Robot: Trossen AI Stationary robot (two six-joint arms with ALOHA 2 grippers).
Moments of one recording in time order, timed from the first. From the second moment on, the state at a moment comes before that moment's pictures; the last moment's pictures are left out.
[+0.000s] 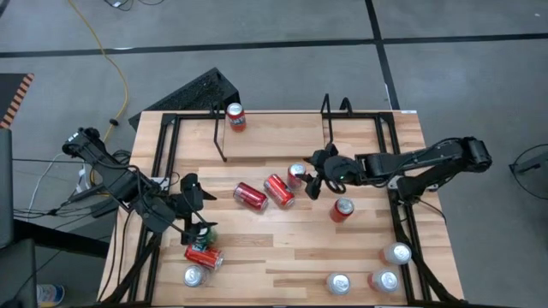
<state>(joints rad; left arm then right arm) -0.65 1.06 1.12 -0.79 -0.56 -0.56 0.08 1.28 0.91 -0.23 0.45 0.34</state>
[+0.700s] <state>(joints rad) -0.65 1.07 1.11 -0.82 -0.63 -0.59 0.05 1.52 0.93 -0.14 0.50 0.42</state>
